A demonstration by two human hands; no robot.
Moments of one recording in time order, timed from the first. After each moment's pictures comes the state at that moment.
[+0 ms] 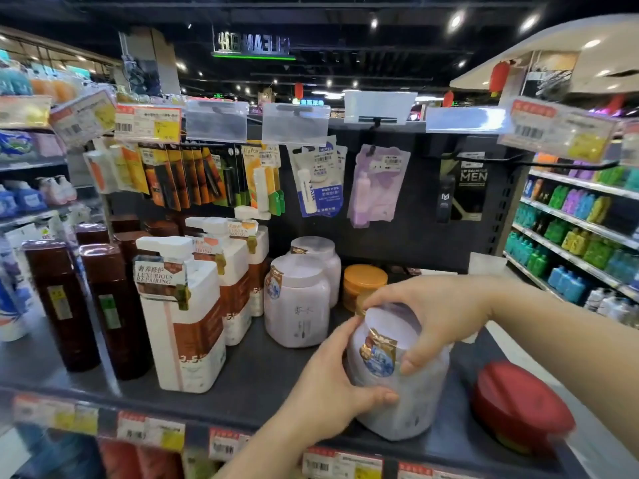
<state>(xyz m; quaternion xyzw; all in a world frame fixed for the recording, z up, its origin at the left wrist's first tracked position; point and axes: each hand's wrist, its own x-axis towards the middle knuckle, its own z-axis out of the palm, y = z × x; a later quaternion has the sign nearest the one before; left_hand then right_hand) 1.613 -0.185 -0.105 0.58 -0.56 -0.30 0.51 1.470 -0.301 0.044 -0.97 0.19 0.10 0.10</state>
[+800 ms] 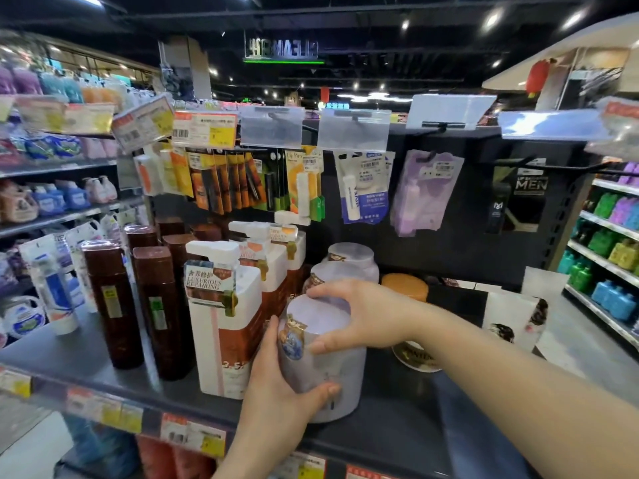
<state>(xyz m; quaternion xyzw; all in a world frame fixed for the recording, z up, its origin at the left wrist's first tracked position) 1.689 -0.129 -0.123 0.67 -0.40 -0.14 0.61 1.588 -0.273 0.004 -0.96 0.17 -0.05 0.21</state>
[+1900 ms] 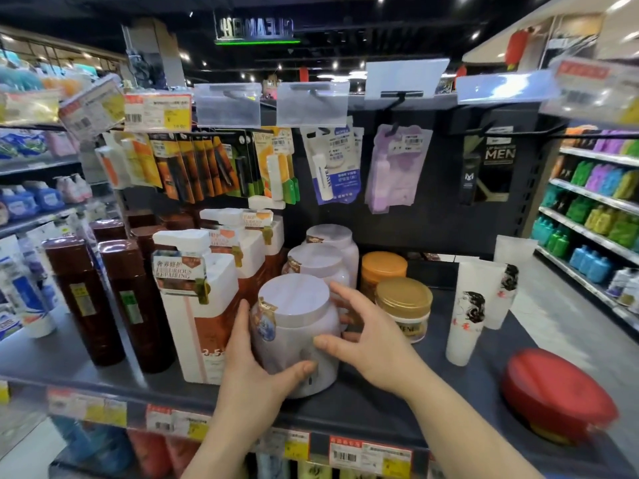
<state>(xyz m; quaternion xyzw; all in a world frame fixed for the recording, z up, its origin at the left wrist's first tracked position) 1.688 -0.124 -0.120 0.67 -0.39 -0.13 0.62 1.540 -0.247 -0.074 -0.81 0.22 -0.28 0.46</state>
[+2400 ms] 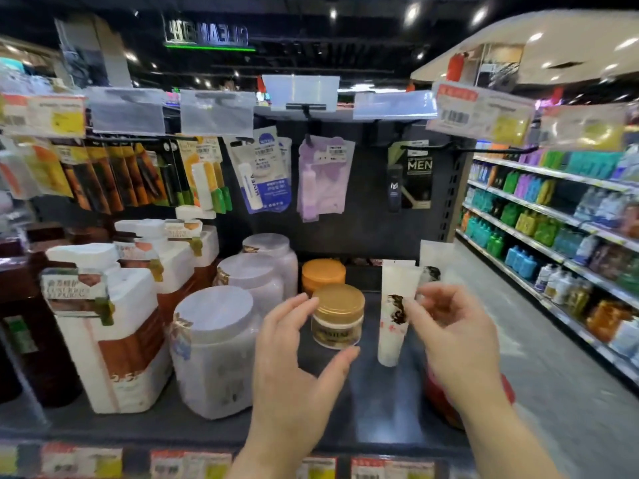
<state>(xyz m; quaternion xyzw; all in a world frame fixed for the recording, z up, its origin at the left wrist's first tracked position) 1.573 -0.180 -0.087 0.56 -0.55 0.08 0.61 1.410 -0.279 -0.056 -0.64 0.39 -0.59 0.29</state>
